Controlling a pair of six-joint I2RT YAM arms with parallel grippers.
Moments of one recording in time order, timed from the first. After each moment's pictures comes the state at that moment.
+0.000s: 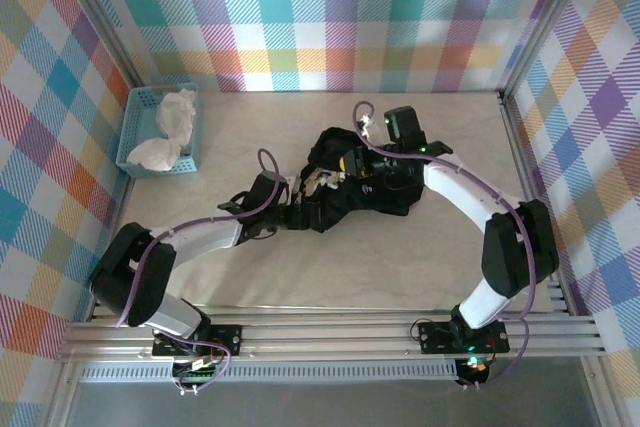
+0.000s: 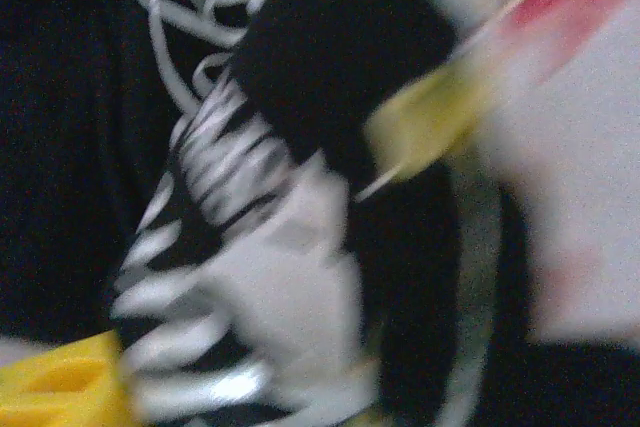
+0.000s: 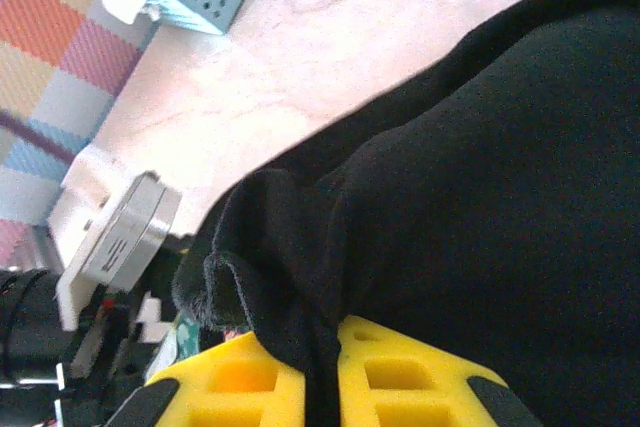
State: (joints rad) left arm -0.59 1.50 0.76 -0.05 0.23 -0.53; right arm 0.43 1.63 1.24 -0.37 -0.61 0.23
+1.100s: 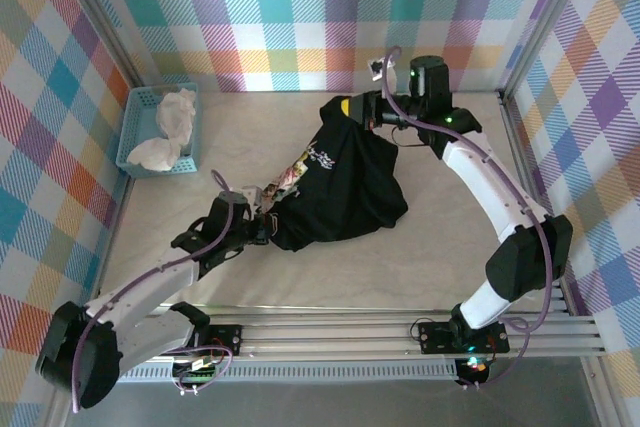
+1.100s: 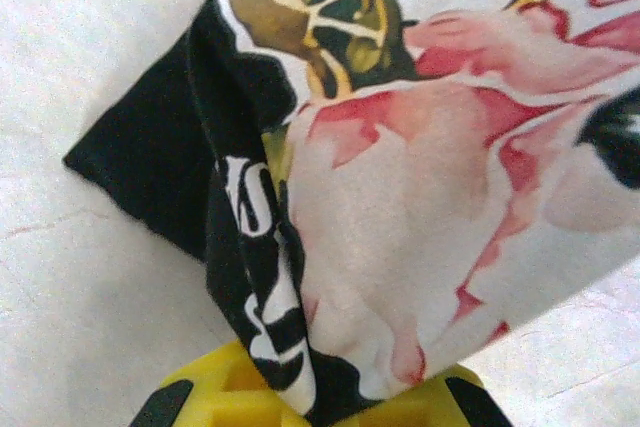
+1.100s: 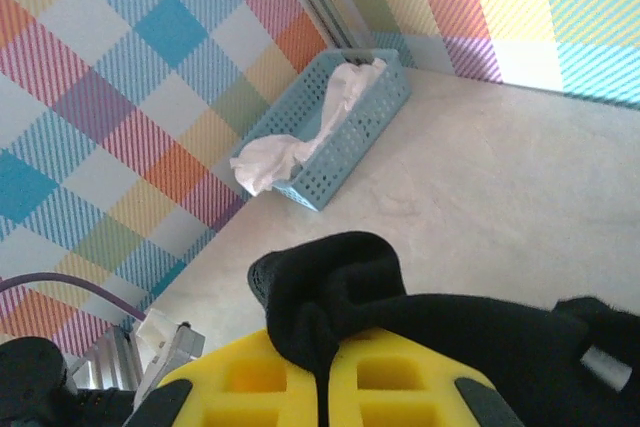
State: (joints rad) left arm -0.49 0.99 0.52 -0.26 0.08 -0.48; right arm 0.37 1.59 1.59 -0.37 -0.69 0.29
